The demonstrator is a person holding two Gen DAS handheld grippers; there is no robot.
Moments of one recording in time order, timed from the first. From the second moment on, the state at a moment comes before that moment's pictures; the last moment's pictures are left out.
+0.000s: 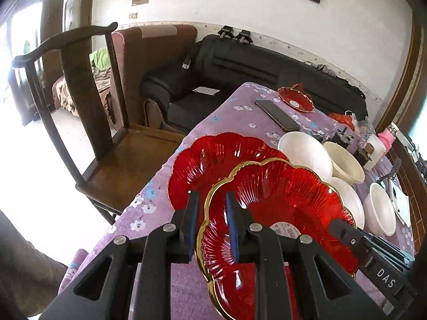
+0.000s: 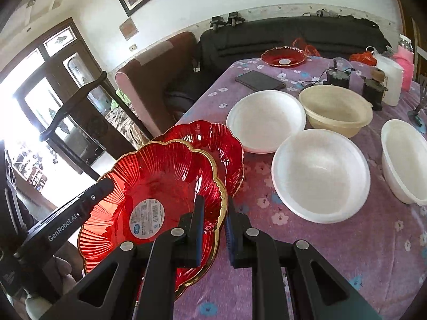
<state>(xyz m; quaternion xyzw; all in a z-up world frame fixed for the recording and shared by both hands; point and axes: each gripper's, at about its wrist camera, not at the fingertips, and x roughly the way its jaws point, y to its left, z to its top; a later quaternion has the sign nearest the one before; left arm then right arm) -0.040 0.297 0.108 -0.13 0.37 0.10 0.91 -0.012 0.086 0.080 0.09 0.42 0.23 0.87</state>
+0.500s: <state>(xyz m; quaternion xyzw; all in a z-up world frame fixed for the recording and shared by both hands) -0.087 0.222 0.069 -0.13 0.38 0.06 0.91 -0.084 0.020 0.051 0.04 0.43 0.18 0.88</state>
